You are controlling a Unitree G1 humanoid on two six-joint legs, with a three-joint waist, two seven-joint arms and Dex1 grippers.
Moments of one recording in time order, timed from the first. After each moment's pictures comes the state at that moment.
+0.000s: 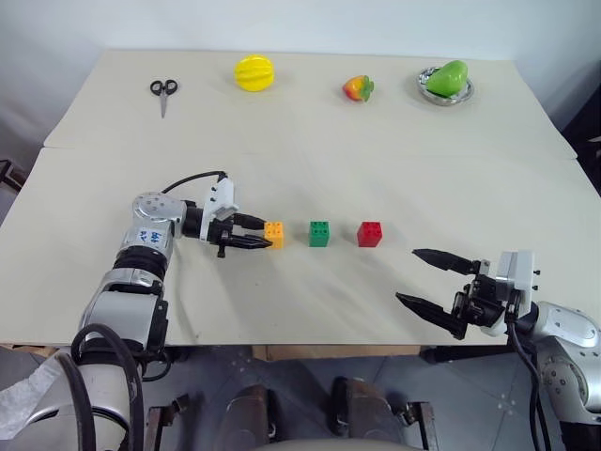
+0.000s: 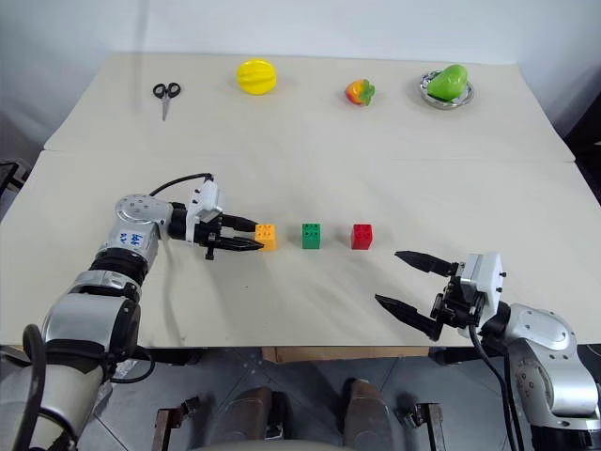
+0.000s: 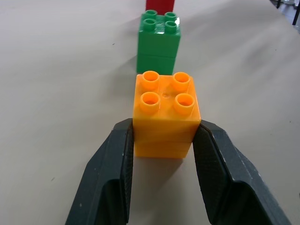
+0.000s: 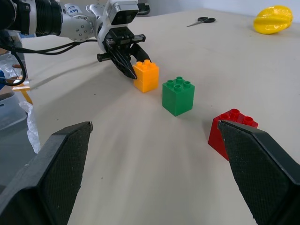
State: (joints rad) left arm -1.01 0.47 -0.04 1.16 -0.04 -0.29 -1.43; right arm 0.08 -0.63 -0.26 -0.27 0.63 0.15 1.11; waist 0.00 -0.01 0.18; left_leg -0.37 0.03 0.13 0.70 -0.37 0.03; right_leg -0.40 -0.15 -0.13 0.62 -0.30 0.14
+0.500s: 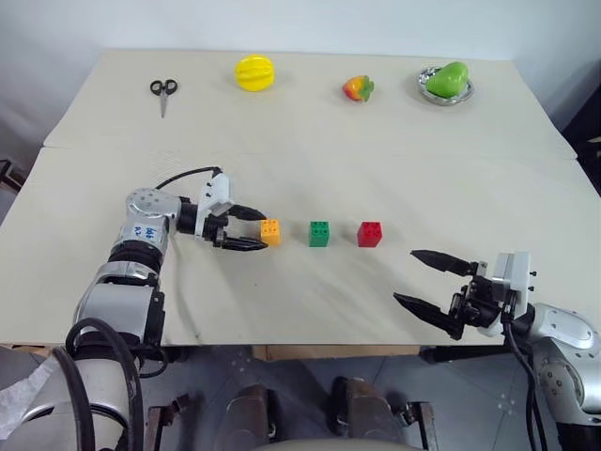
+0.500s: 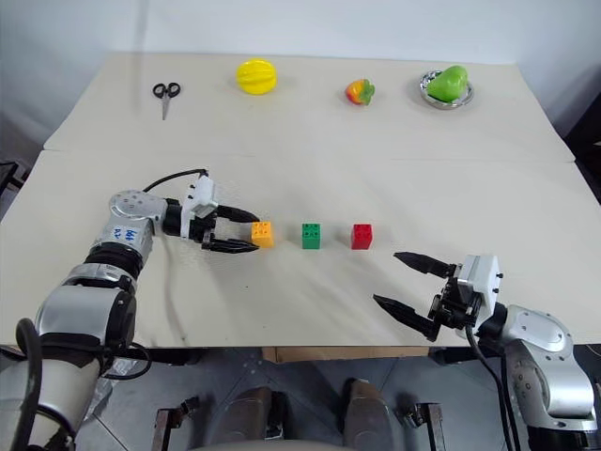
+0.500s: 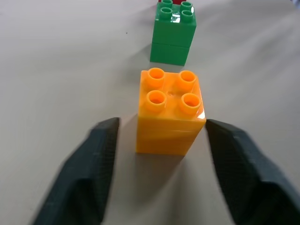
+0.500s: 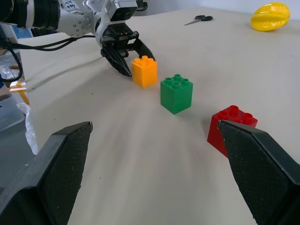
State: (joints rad) left arm -1.05 0.51 -0.01 1.23 -0.03 -0.31 -1.46; right arm 0.09 -0.62 -0.24 -0.28 0.63 0.16 1.11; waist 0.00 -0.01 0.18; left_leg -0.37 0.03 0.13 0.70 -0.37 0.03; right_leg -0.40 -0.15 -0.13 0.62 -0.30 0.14
